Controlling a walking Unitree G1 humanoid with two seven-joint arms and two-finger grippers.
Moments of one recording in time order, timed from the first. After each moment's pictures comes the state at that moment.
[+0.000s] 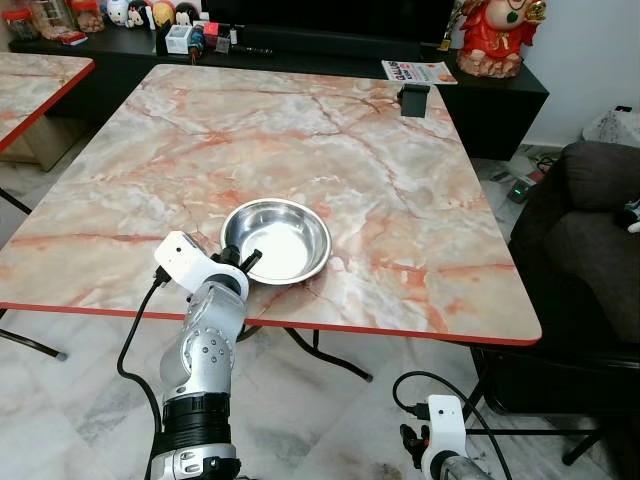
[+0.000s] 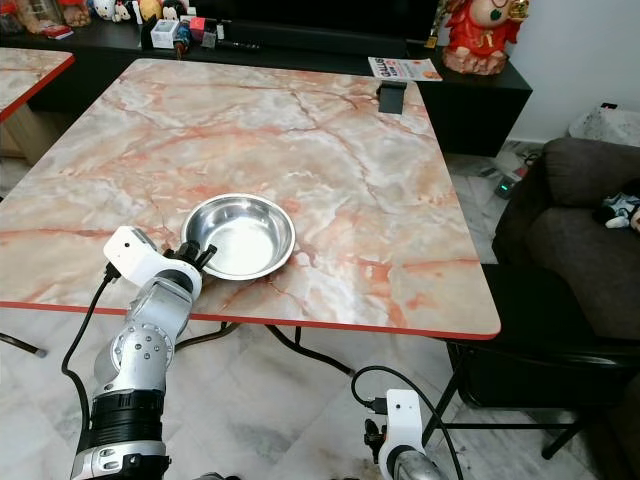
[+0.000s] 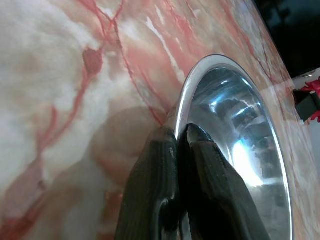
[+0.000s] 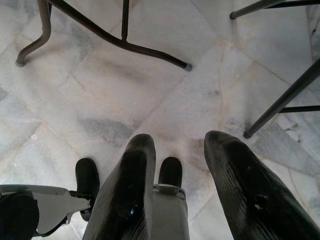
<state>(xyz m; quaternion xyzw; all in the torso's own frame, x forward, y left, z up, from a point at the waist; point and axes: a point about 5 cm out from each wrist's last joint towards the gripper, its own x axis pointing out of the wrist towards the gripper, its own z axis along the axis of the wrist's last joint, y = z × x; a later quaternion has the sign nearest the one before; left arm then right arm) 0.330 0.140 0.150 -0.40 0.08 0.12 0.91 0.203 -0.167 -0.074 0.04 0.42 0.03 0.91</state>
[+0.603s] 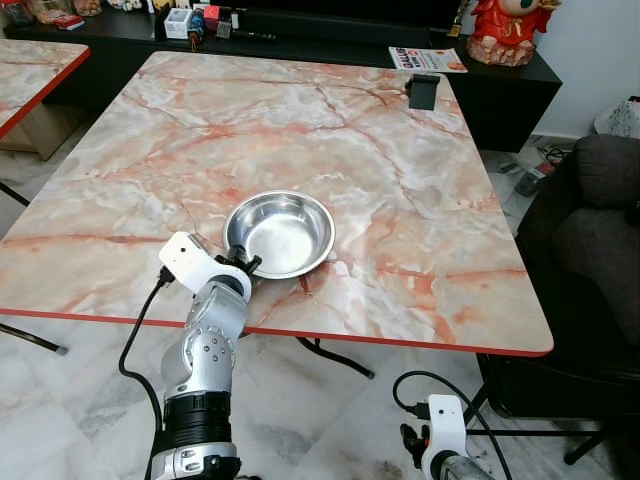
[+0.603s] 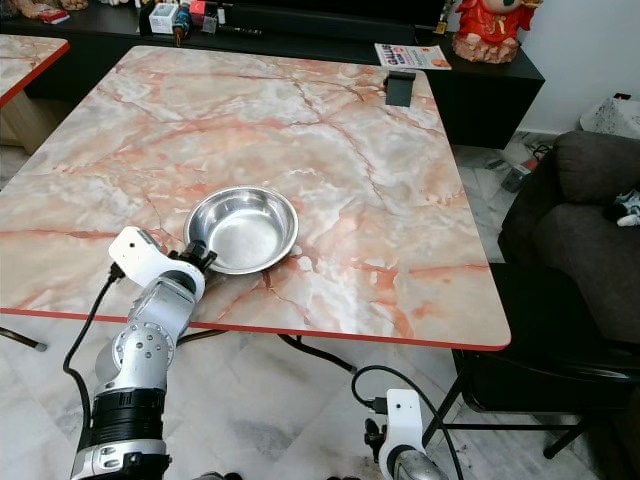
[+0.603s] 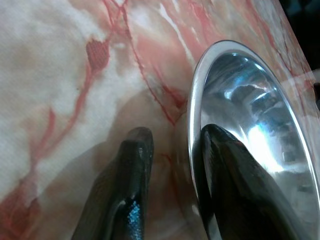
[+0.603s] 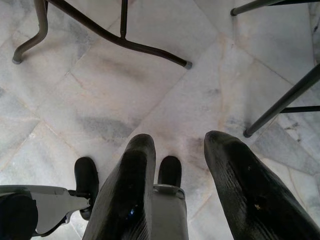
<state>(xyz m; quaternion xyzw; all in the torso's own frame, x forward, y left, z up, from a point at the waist) 0.330 0.139 0.147 -0.39 0.10 0.12 0.90 0.204 -0.167 -0.074 0.04 0.42 0.03 0.91</state>
